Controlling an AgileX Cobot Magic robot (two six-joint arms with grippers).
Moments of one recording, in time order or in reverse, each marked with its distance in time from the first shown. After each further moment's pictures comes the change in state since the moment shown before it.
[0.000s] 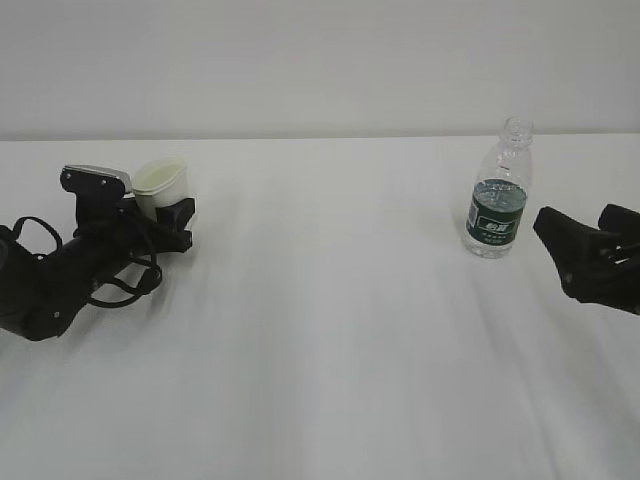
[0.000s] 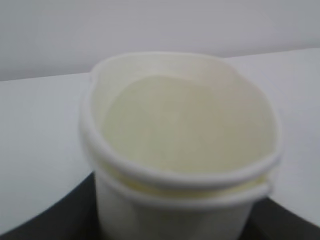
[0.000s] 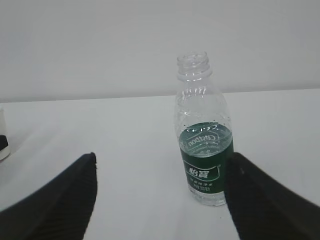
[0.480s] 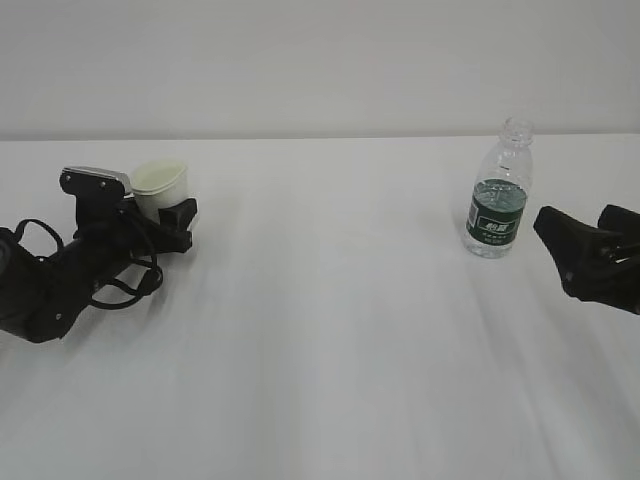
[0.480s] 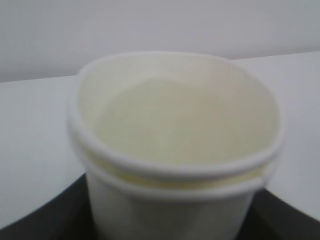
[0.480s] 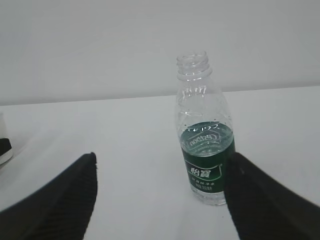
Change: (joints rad) left arm 0.000 0.010 -0.004 -0.006 -0.015 0.000; right arm 0.000 0.000 0.000 0.000 0.000 0.017
